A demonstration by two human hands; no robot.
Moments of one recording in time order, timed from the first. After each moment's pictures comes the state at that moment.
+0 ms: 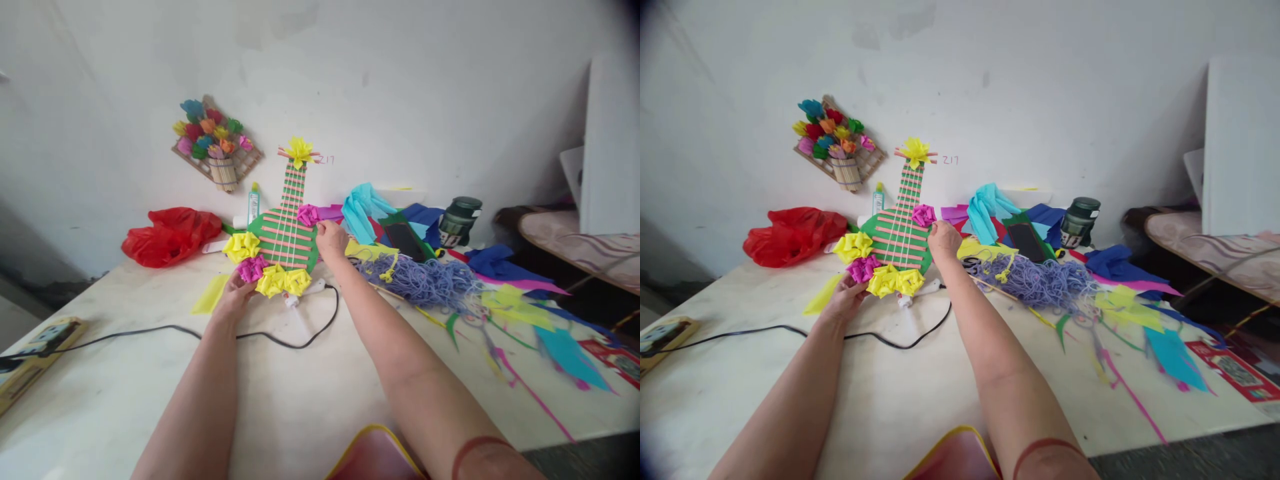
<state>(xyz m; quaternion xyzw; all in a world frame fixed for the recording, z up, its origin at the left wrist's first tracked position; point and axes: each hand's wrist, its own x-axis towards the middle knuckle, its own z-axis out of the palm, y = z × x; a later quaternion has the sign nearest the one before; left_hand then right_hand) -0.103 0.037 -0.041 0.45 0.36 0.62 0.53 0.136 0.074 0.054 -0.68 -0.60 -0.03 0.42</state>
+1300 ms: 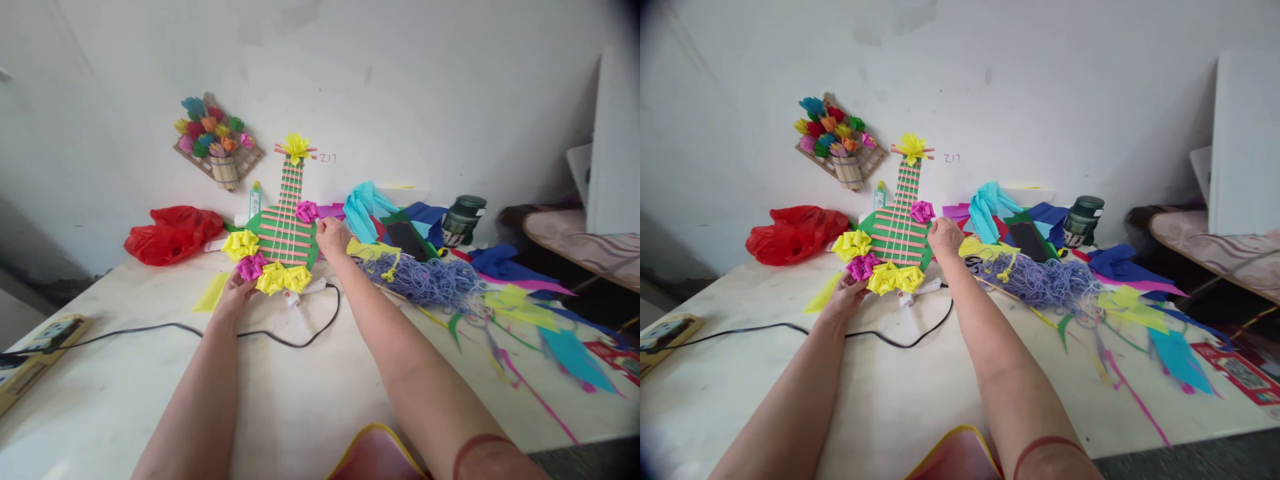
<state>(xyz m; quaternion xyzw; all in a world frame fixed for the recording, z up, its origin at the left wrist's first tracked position) -0.104 0.038 -0.041 0.44 0.34 0.64 0.53 0.137 0.080 0.051 -0.66 -0.61 -0.07 0.43</state>
